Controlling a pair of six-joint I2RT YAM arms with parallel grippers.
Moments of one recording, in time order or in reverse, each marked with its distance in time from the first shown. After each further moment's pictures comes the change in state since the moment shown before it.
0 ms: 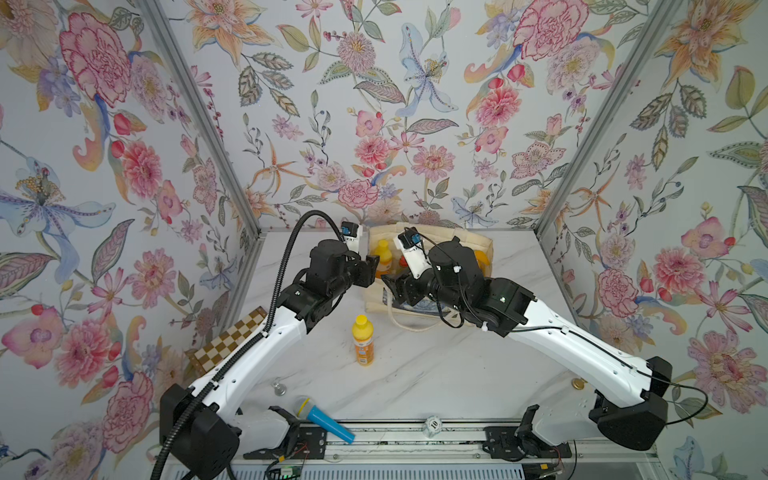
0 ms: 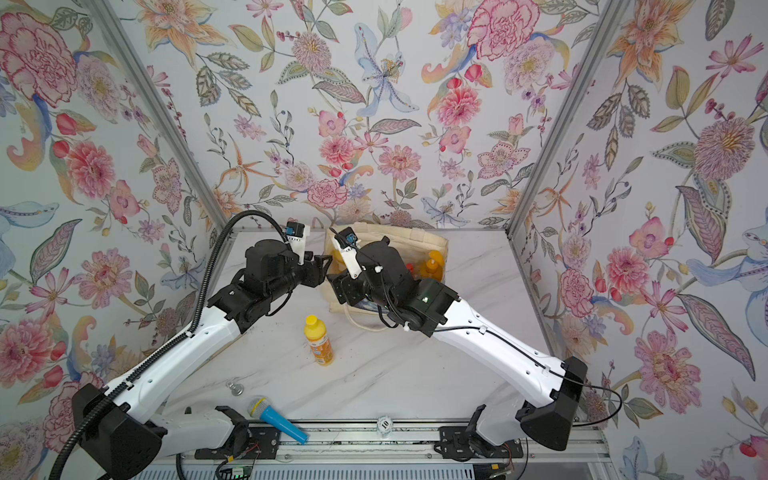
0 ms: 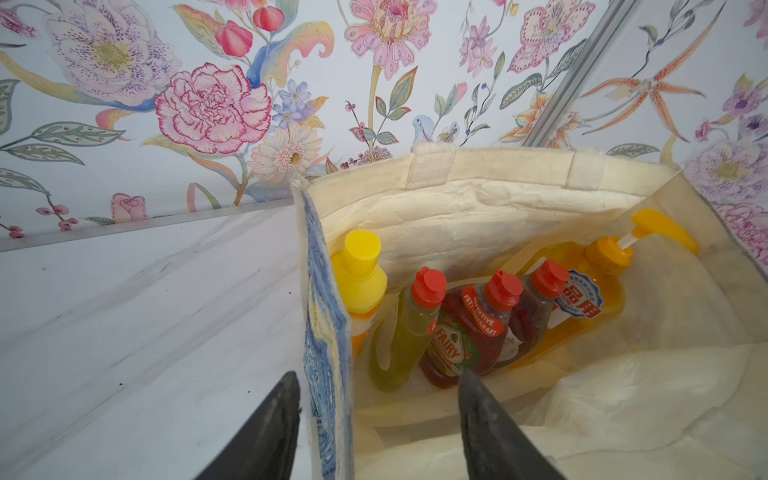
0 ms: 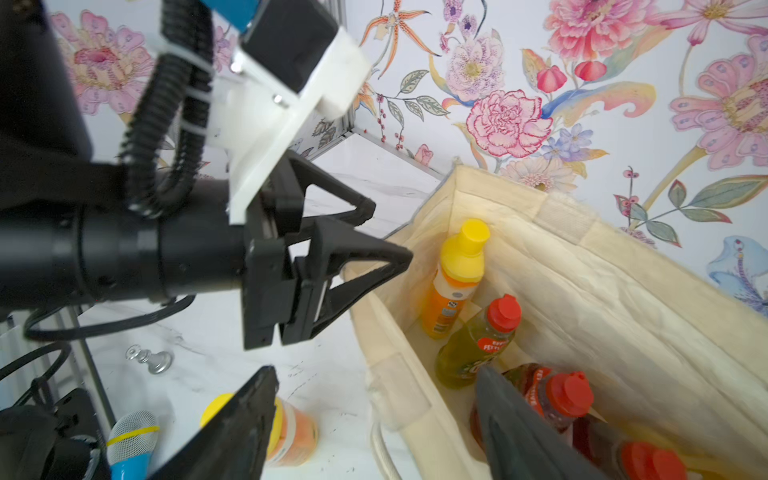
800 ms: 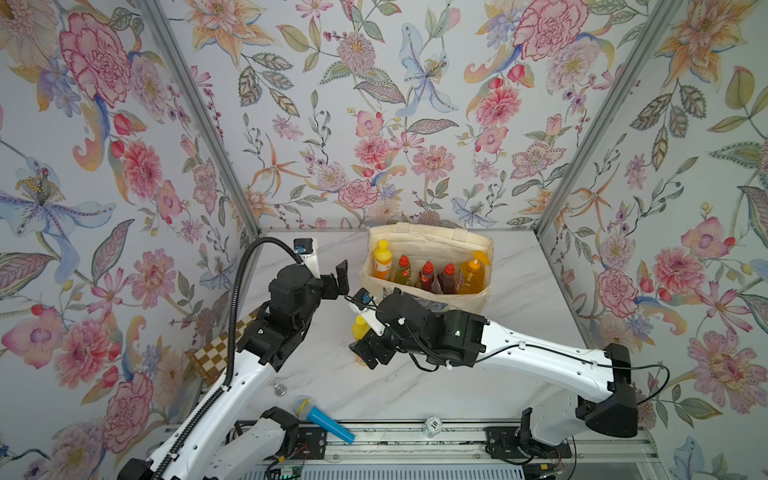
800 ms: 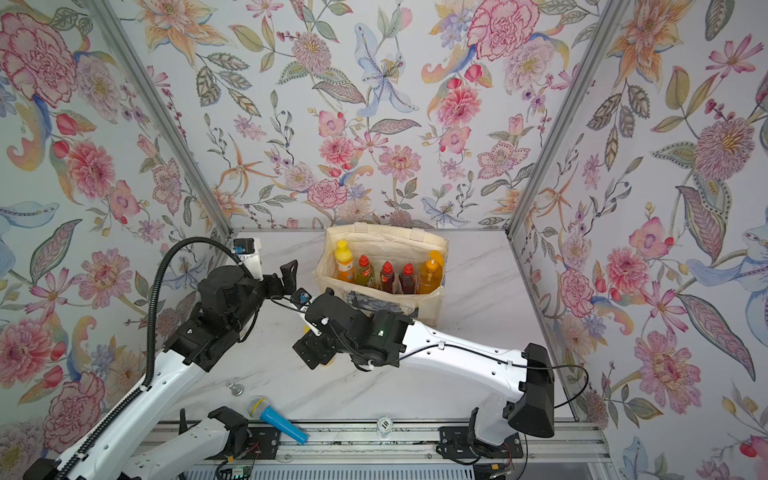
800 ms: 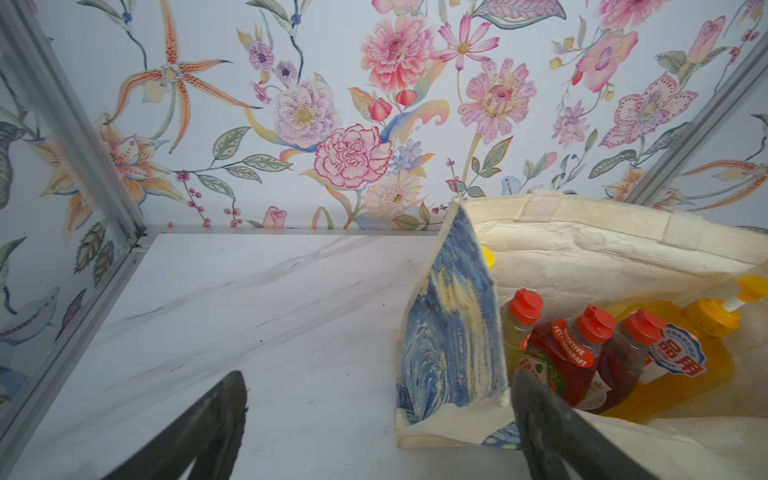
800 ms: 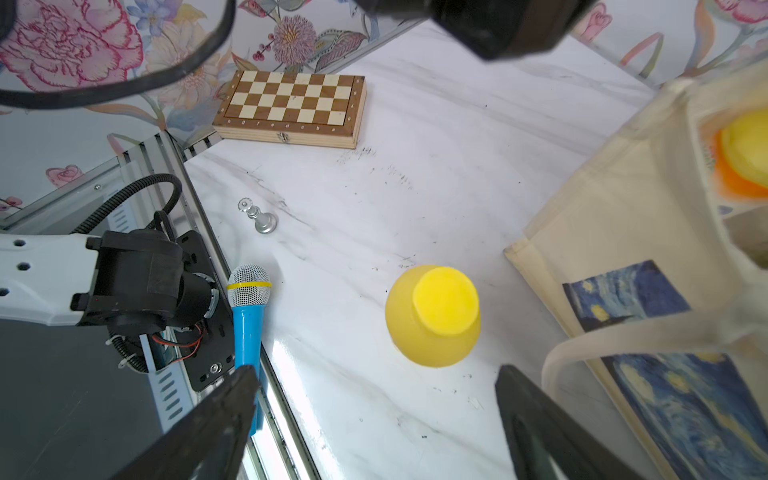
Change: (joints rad) left arm 0.110 -0.333 -0.229 0.000 -0.222 -0.019; right arm 0.242 0.155 -0.030 -0.105 -0.069 0.113
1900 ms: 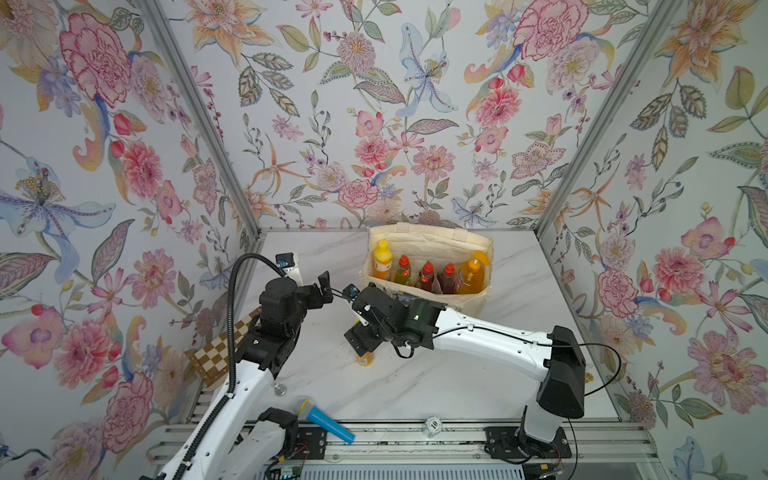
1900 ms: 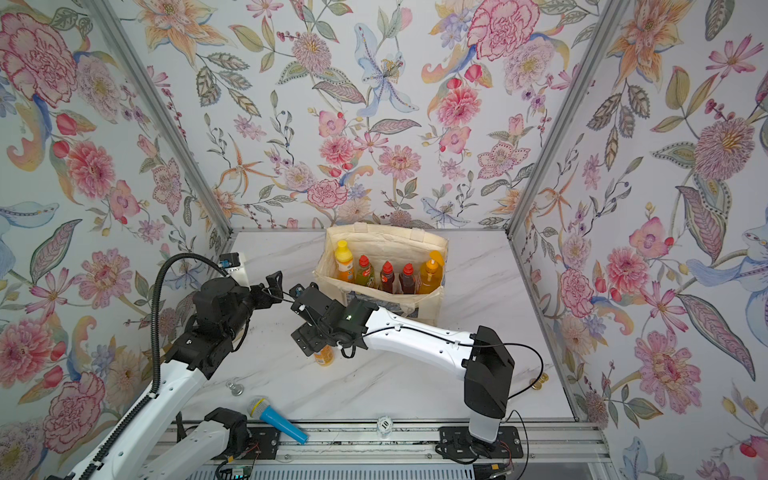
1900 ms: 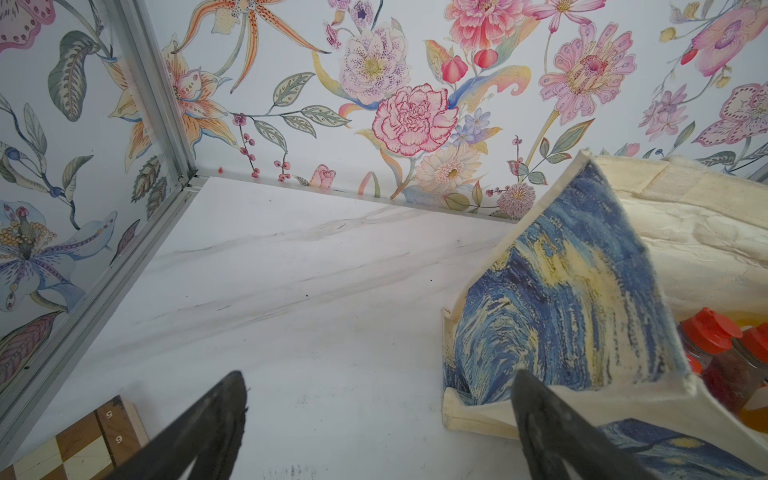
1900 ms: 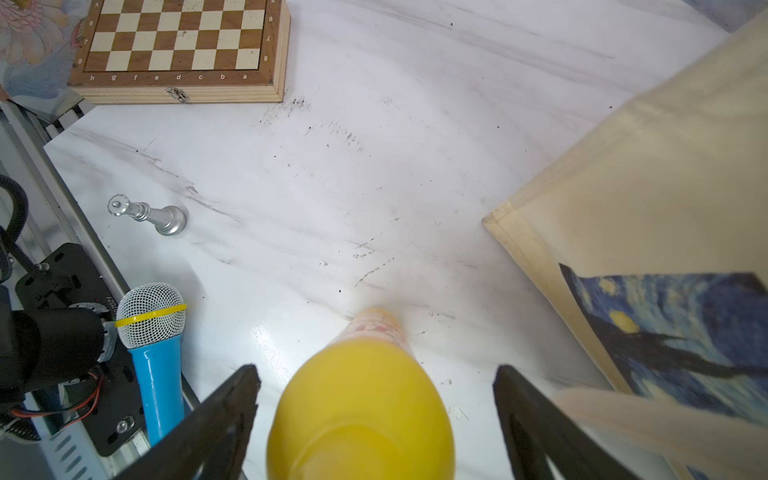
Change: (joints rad) left arm 0.153 -0.045 -0.159 0.052 0.067 -0.042; right arm -0.087 0.229 0.100 -0.032 0.030 0.035
